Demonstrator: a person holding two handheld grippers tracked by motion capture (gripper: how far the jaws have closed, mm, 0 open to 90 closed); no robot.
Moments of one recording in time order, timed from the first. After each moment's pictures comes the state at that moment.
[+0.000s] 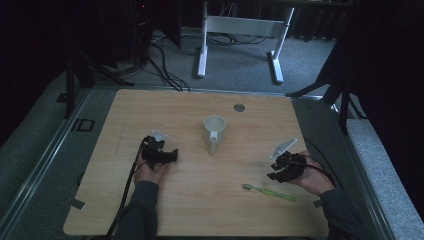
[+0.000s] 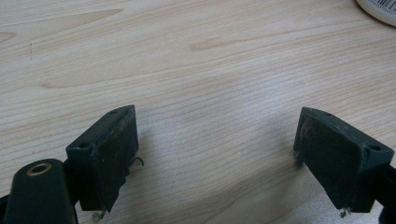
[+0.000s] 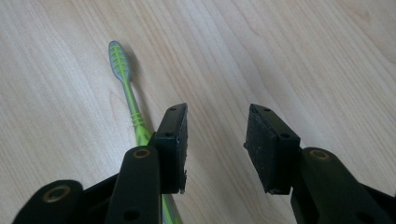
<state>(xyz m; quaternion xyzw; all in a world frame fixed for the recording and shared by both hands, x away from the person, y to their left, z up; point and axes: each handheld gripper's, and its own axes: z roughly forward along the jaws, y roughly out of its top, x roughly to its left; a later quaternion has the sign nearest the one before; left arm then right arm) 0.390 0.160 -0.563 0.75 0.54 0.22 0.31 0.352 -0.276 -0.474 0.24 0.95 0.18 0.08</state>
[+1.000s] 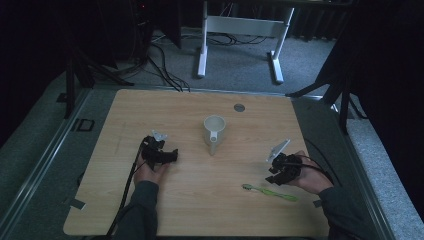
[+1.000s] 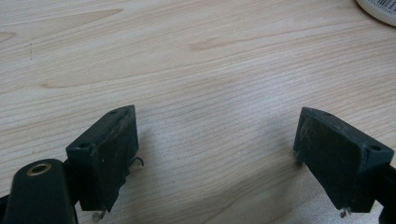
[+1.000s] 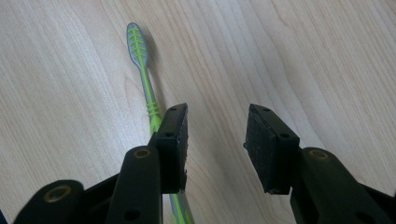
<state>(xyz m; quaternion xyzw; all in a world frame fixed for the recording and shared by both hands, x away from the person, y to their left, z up) 0.390 0.160 -0.563 0.75 0.54 0.22 0.31 0.352 -0.266 -0.477 0.21 0.97 0.15 0.05</state>
